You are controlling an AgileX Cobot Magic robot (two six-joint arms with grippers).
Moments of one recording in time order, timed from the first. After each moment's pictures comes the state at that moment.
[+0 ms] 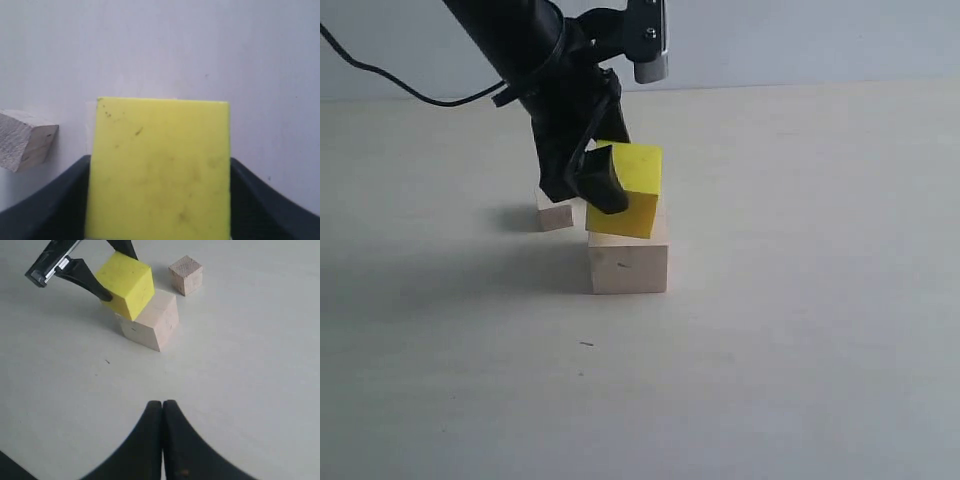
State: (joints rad) left arm -0.60 1.93 -1.62 -0.37 1.10 1.22; right arm 0.44 0.64 -0.76 0.23 0.94 -0.08
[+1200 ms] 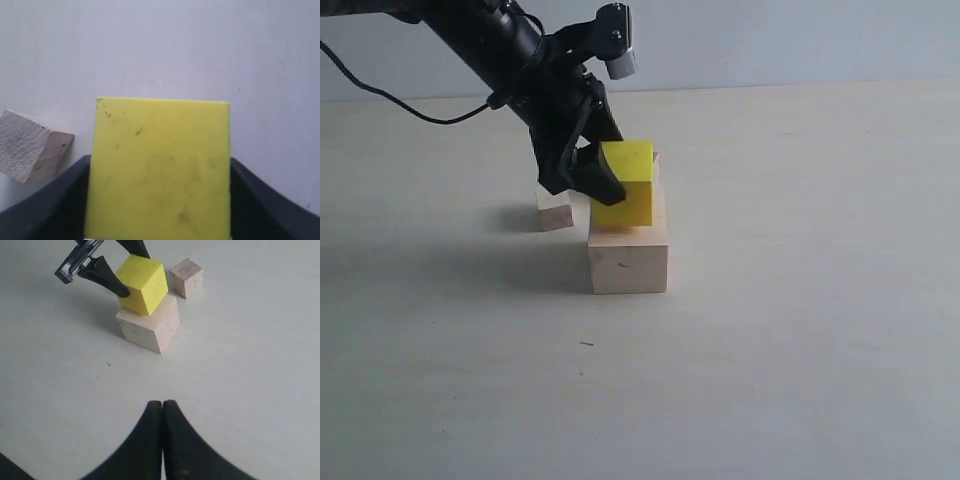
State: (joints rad) left arm -0.48 2.03 -1.63 -0.58 1.03 1.40; right arm 0.44 0.64 -0.76 0.23 0.93 -0.08
